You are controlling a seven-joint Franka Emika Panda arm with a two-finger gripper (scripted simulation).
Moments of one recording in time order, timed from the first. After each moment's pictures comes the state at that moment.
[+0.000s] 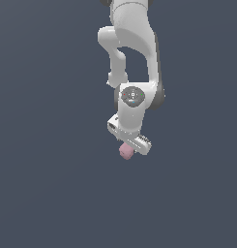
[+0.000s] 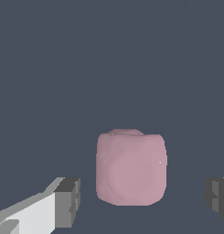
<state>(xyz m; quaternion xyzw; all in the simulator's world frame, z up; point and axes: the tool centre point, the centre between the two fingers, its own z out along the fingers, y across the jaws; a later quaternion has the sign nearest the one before) 0.016 0.042 0.091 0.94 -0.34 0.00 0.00</state>
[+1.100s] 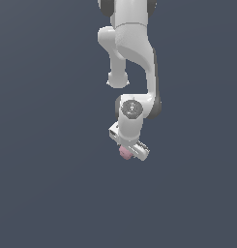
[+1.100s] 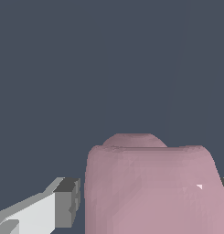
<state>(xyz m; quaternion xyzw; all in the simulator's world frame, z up) 0.016 0.044 0.040 0.94 -0.35 0.00 0.00</state>
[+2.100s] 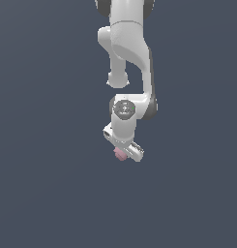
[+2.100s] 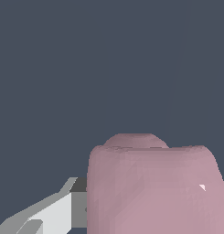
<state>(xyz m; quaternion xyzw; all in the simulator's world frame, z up) 0.026 0.020 0.048 0.94 -0.34 0.00 0.00</state>
